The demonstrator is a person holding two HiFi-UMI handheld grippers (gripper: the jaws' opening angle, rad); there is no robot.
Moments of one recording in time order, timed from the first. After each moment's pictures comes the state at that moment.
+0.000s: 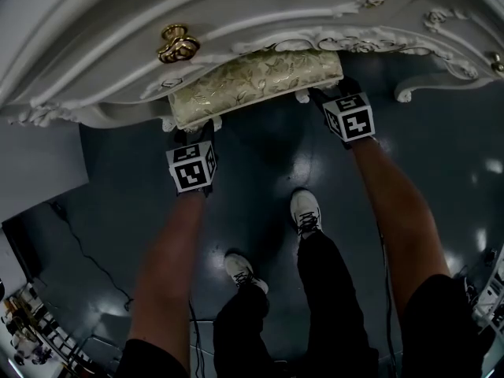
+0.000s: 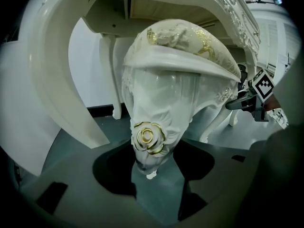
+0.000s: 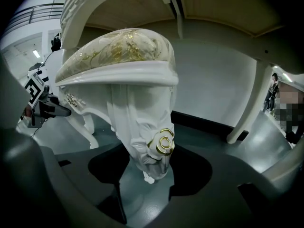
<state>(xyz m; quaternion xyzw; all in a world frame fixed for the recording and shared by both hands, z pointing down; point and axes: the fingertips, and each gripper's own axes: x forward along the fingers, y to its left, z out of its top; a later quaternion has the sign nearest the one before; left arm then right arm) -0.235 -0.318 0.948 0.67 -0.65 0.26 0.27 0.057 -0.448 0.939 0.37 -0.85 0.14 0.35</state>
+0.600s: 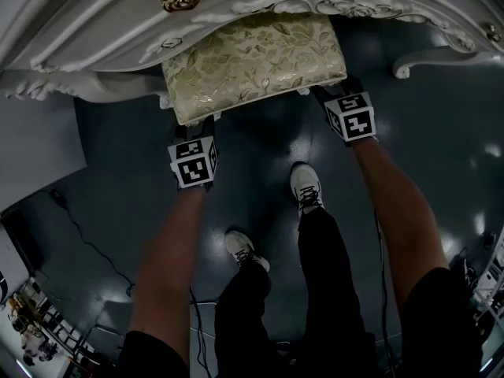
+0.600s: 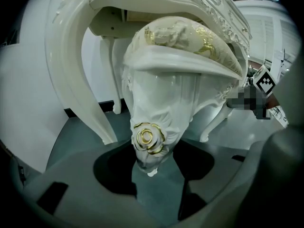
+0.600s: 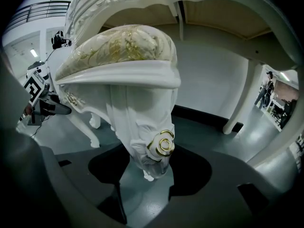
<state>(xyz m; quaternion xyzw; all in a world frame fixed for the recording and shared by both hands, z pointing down) -0.225 -0.261 0.949 0.67 -0.63 0.28 0.27 0.075 -0.379 0.942 0.38 -0.83 0.15 0.37</state>
